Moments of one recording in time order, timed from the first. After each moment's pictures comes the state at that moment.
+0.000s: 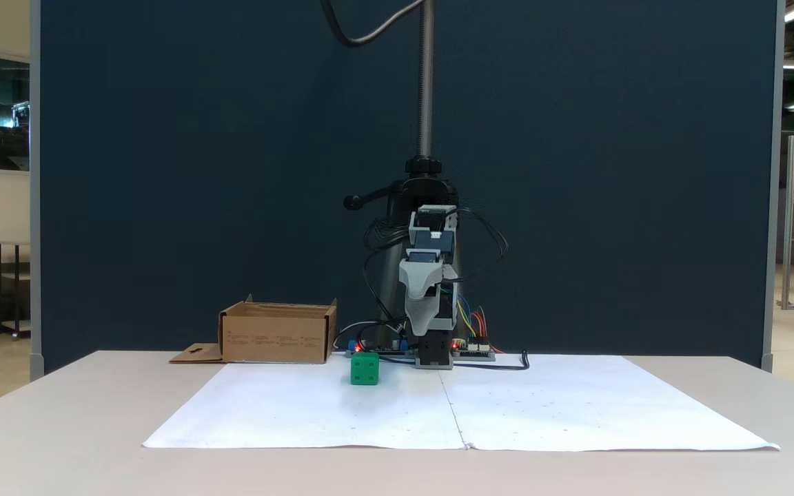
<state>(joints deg) 10.3 129.2 131.0 22.4 -2.3</state>
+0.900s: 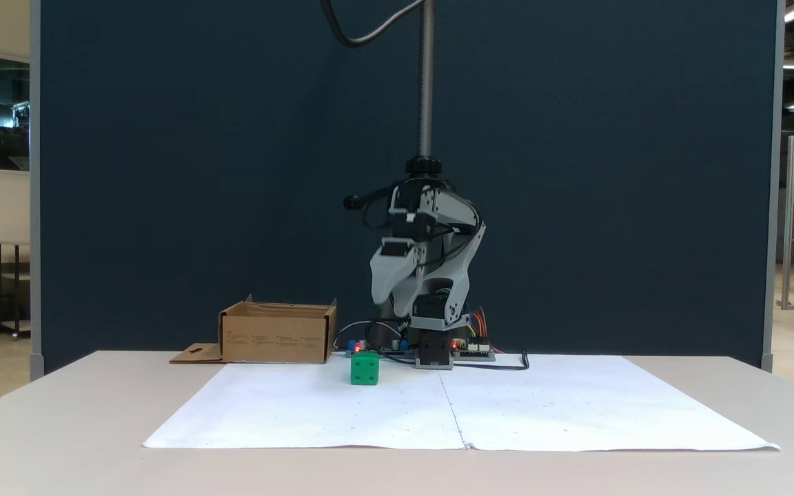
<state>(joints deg) 35.9 129.2 115.6 59.2 -11.8</state>
